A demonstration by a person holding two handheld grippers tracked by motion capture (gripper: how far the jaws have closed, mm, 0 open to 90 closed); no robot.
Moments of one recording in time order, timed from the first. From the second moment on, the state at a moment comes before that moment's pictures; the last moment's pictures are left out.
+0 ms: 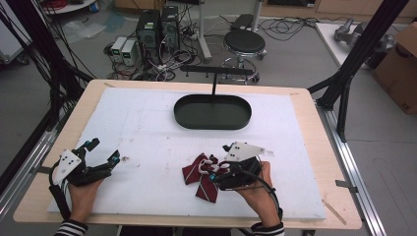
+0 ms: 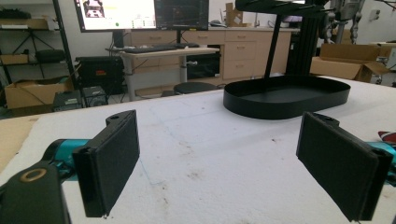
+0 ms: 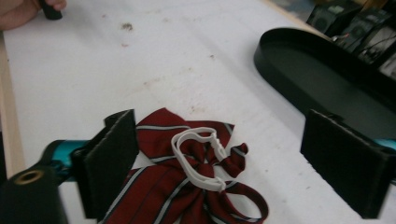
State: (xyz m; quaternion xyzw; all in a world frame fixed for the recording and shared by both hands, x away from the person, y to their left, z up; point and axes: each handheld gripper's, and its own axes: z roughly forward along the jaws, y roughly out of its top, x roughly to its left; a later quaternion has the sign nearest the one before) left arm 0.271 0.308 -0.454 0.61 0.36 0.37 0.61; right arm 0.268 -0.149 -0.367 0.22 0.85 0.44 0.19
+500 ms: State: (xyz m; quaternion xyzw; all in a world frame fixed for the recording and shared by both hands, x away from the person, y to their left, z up) left arm 0.271 0.309 -0.454 0.61 0.36 0.36 0.60; right arm 0.279 -0.126 -0.378 0.20 0.88 0.41 0.15
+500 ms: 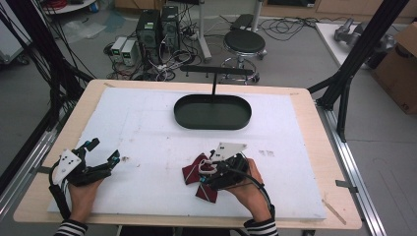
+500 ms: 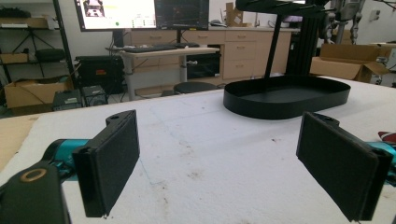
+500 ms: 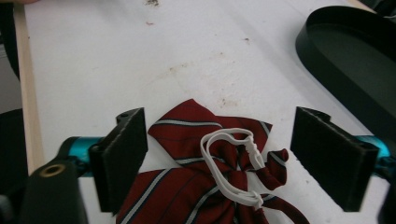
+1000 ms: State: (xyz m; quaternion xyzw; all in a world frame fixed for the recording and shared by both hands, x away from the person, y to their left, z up) left arm 0.271 0.309 -0.454 0.61 0.37 0.36 0.60; right arm 0.285 -0.112 -0.389 0.16 0.91 0.35 0.13
